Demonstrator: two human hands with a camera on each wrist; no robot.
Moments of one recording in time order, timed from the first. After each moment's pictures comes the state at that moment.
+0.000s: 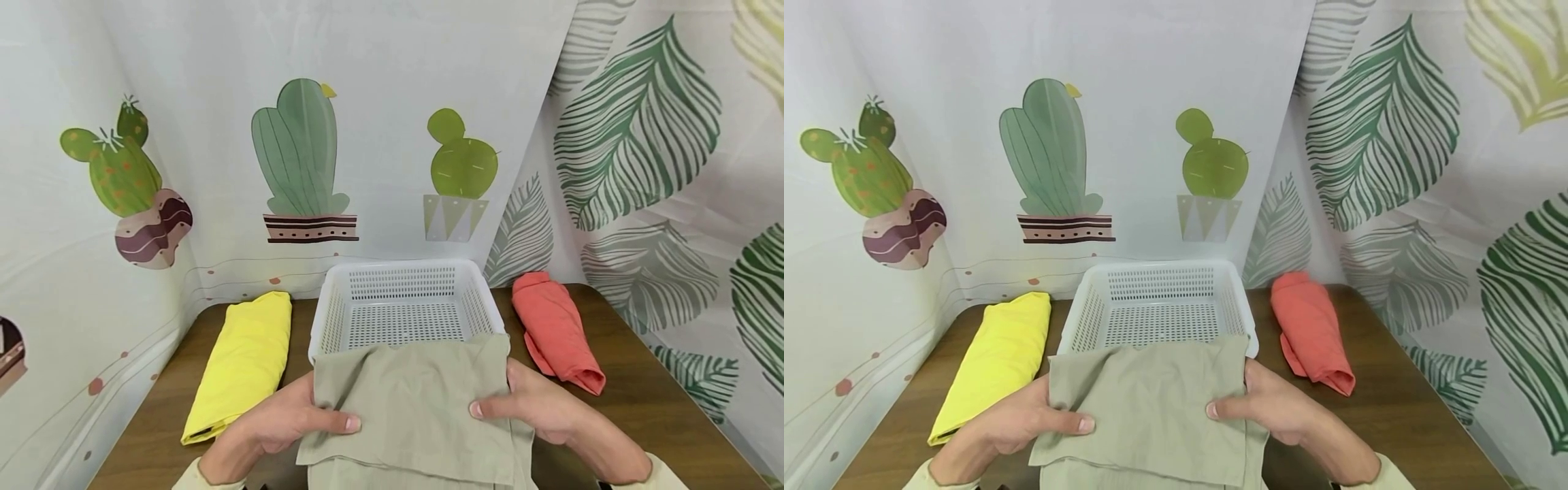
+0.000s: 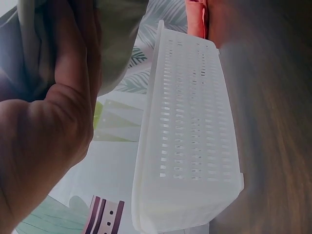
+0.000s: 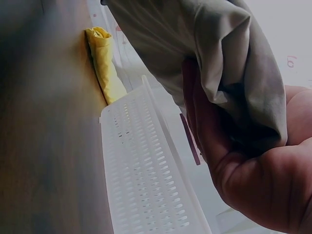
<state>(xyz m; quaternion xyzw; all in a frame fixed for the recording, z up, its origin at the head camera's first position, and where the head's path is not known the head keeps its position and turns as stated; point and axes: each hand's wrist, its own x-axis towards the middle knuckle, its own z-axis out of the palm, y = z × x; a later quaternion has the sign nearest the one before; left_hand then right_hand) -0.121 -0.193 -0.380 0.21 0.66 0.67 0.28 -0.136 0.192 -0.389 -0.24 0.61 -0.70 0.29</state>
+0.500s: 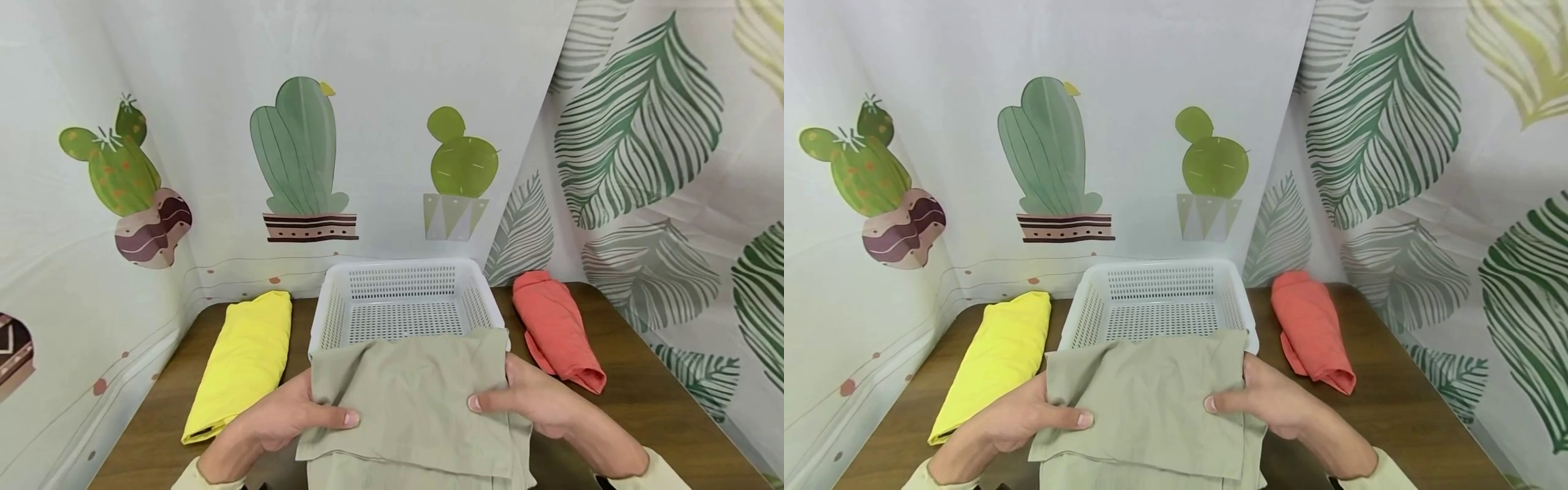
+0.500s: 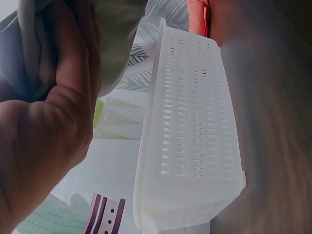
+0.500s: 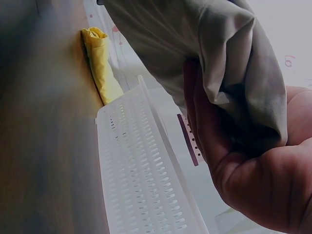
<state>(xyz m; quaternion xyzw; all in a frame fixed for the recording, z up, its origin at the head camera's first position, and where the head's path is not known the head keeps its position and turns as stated) -0.122 -0.194 -0.379 0.19 0.66 0.67 0.28 -0.141 0.190 -0.387 -0.24 0.61 -0.70 0.28</state>
